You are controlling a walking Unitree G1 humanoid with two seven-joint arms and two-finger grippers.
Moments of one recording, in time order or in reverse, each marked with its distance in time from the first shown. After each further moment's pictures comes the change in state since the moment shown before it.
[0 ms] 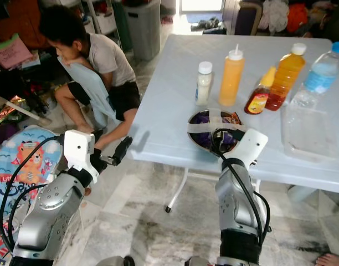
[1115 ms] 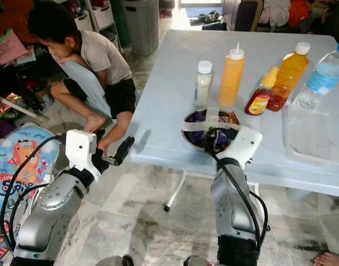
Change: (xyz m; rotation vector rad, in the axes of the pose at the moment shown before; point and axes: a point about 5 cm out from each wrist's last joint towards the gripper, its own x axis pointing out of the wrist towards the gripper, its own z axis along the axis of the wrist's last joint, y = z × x) left arm 0.001 -0.005 0.002 -0.003 -0.006 -0.013; right arm -0.015 0.013 0.002 -0.017 0.008 0.026
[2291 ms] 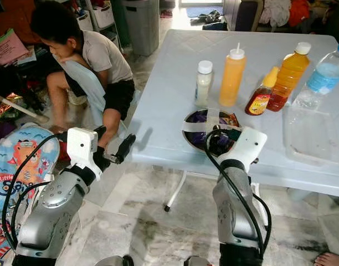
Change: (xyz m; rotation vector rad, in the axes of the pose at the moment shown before) left arm 0.004 -0.003 0.003 -0.002 -0.016 -0.004; right arm -0.012 -0.002 0.010 -0.083 -0.098 0.002
